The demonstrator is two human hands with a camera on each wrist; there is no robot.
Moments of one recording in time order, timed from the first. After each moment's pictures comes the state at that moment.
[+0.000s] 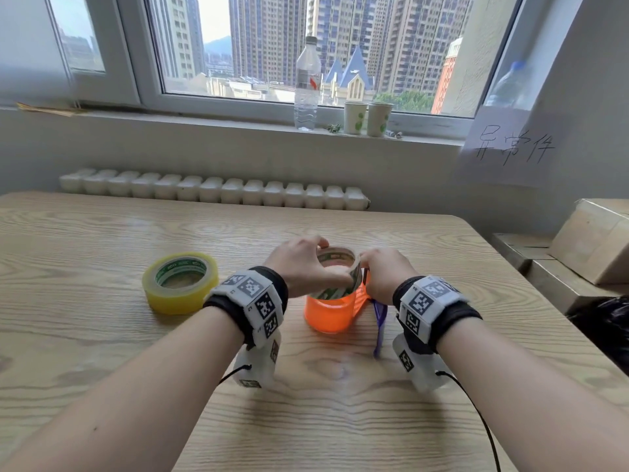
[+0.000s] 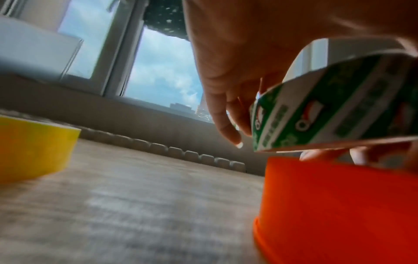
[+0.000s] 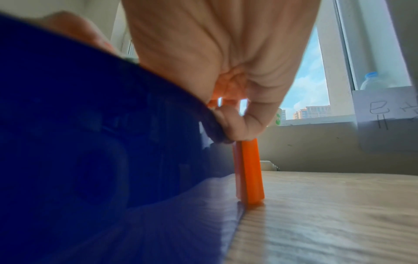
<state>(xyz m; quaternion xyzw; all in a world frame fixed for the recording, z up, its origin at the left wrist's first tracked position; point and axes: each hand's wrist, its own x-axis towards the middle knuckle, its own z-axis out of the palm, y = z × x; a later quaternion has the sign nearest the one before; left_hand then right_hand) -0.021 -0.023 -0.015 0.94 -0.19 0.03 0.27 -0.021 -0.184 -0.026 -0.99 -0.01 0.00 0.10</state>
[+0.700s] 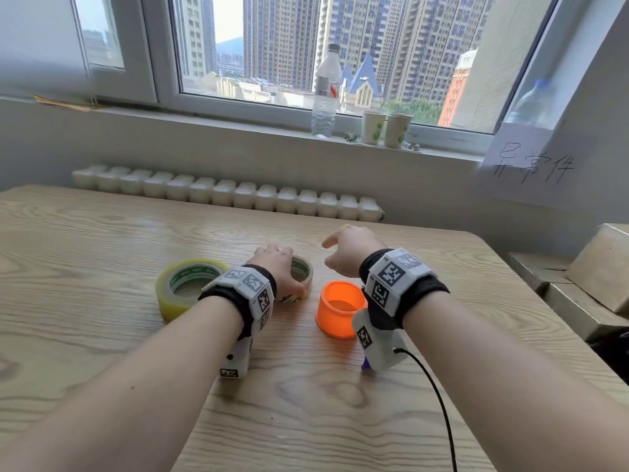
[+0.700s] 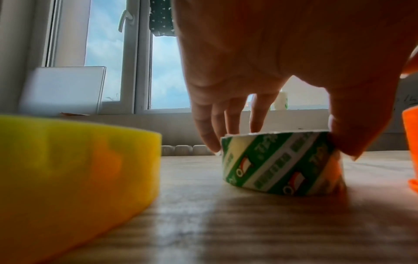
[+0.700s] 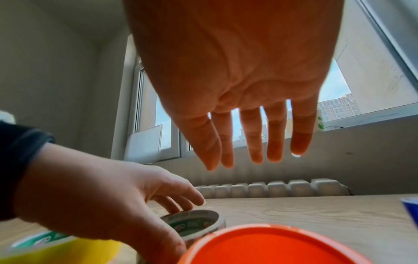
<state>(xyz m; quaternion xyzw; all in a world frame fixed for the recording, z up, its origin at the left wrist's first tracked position) 0.033 0.030 -0.034 0.99 -0.07 -0.06 0.12 0.016 -0.108 0.016 -0.99 -0.02 0.01 0.12</state>
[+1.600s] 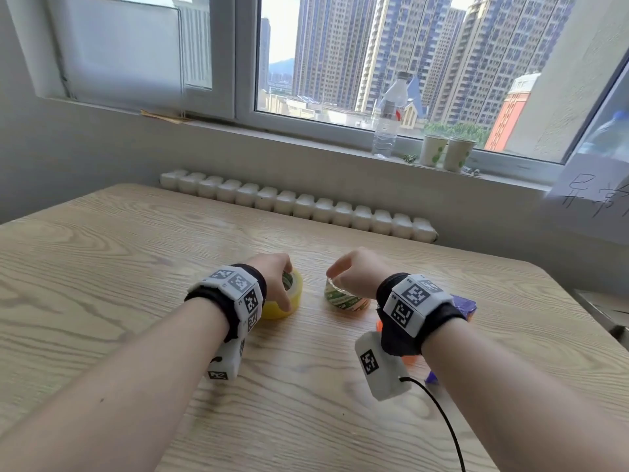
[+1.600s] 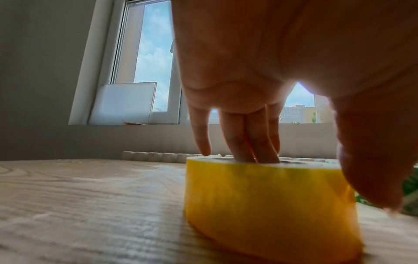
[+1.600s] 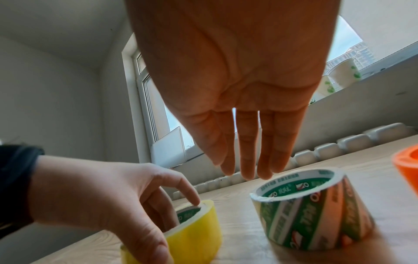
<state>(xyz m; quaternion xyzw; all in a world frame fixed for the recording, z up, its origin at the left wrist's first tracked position) -0.003 0.141 -0.020 0.98 0.00 -0.10 0.15 -0.011 -0.027 0.010 -0.96 -0.08 0.07 0.24</state>
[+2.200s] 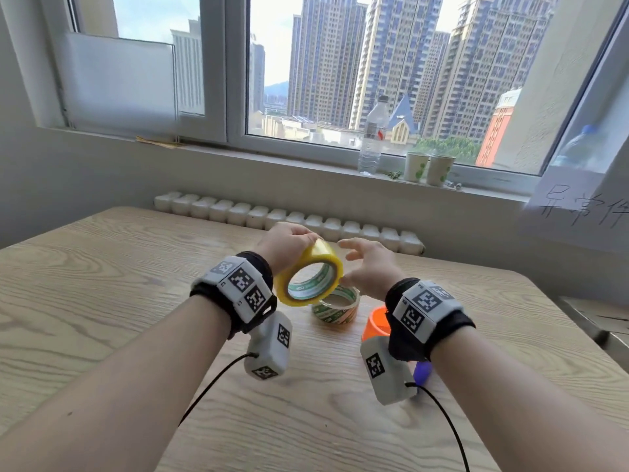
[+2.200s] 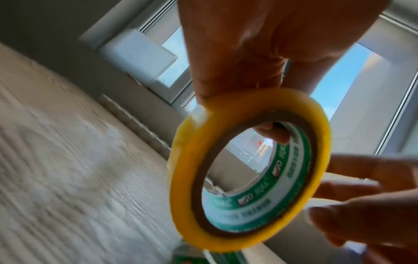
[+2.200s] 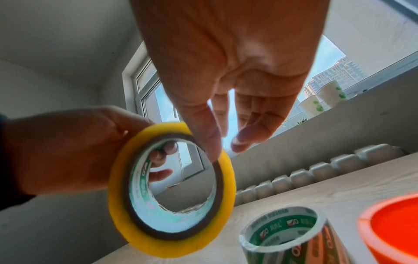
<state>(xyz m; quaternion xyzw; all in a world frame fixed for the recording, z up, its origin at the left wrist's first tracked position) -0.012 0.095 0.039 0.85 -0.04 0.08 0.51 -0.013 -0.061 0.031 -0.94 -0.08 -0.03 0.34</state>
